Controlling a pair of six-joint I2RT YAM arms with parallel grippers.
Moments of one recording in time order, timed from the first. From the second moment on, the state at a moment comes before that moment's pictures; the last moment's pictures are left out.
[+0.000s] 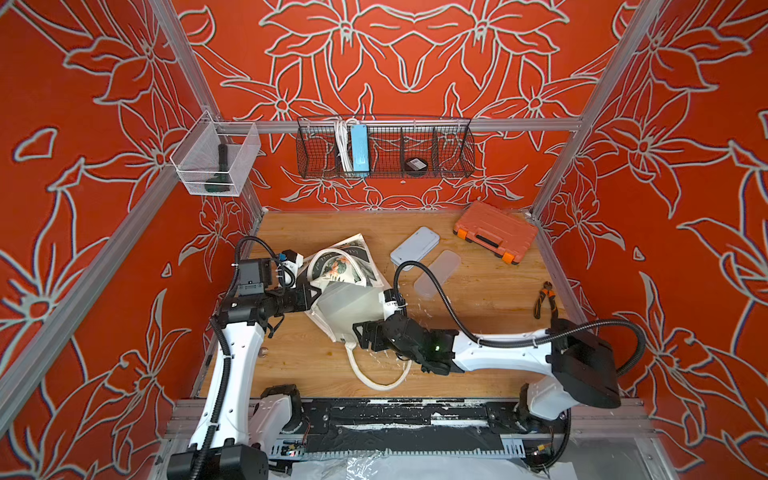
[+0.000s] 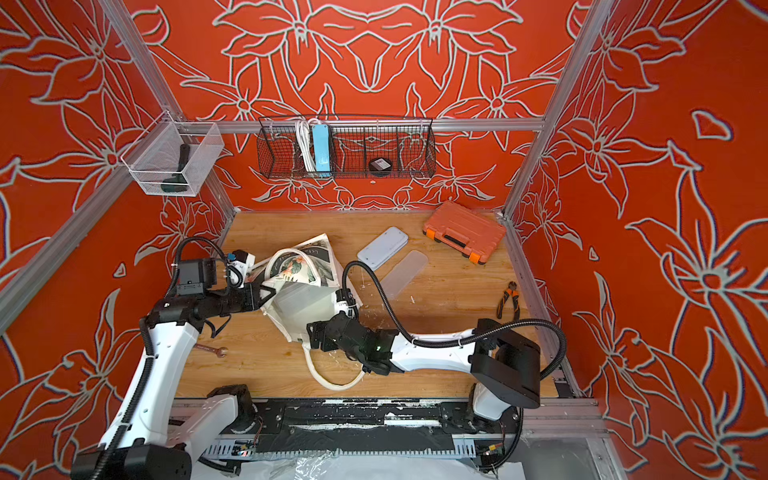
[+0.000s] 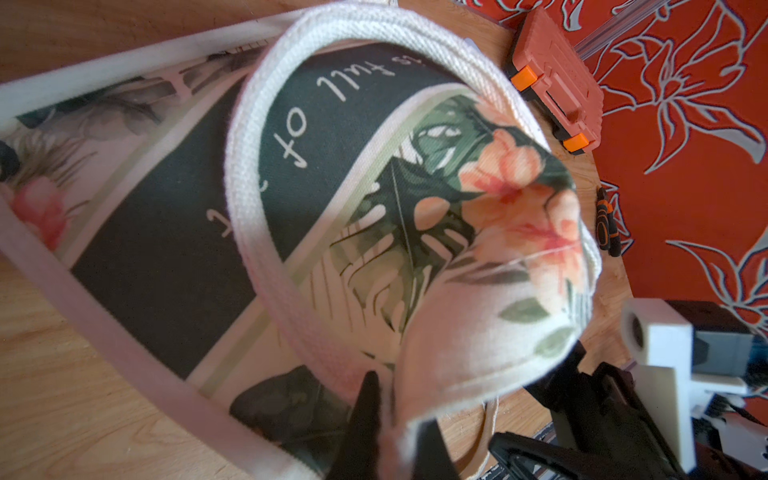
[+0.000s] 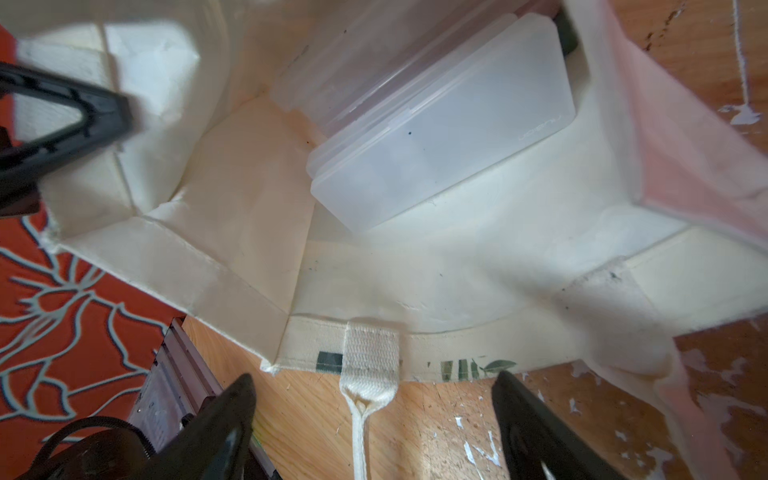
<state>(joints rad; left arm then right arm) 0.20 0.95 0.94 -0.89 0.61 -0.07 1.23 1.61 0.89 0.17 0.31 0.93</state>
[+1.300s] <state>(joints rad) 0.20 0.90 0.94 -0.90 0.66 -0.09 1.19 1.88 1.08 0.26 0.34 1.06</state>
